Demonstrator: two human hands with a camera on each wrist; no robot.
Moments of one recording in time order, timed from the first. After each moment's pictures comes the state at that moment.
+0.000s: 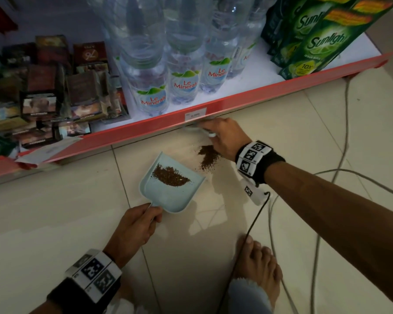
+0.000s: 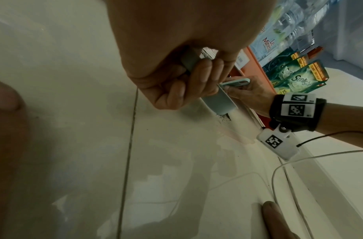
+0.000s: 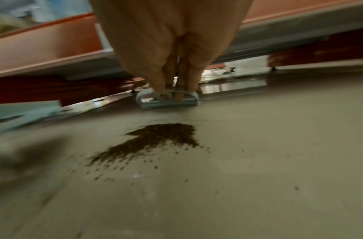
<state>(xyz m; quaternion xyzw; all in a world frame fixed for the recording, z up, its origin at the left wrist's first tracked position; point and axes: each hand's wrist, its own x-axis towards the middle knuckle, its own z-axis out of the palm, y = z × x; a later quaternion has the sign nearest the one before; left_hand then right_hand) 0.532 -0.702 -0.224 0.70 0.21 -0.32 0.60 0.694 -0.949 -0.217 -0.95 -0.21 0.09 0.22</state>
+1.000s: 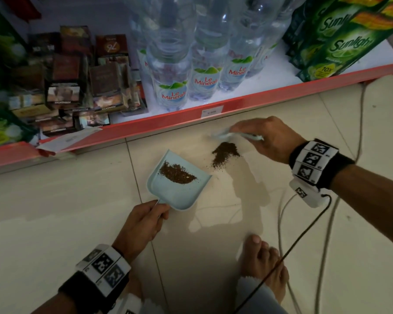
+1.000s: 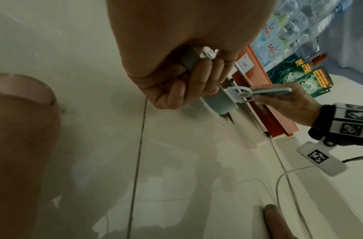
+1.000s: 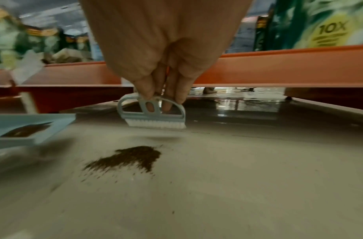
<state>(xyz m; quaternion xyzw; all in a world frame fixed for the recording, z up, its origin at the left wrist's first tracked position) 0.524 -0.694 -0.226 0.69 0.21 -0.31 0.62 0.683 -1.003 -0.183 -0.92 -0.32 0.05 0.21</state>
